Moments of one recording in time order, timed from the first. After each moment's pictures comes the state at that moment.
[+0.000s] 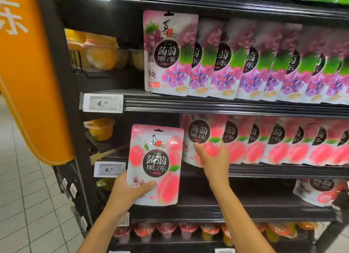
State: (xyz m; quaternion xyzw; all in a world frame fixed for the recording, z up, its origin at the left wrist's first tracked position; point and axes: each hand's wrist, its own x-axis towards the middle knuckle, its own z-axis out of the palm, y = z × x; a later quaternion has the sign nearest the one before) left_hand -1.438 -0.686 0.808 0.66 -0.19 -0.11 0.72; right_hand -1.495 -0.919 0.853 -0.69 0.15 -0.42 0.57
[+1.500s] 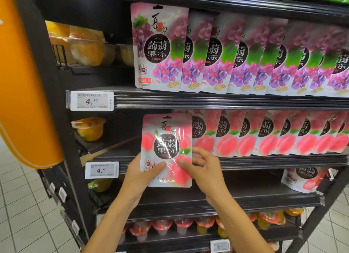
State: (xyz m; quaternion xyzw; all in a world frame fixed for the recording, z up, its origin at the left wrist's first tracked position) left_hand -1.435 -0.730 0.828 0.61 -0.24 -0.13 0.75; right_hand -1.537 -0.885 0.857 -0.71 0.09 -0.28 0.64
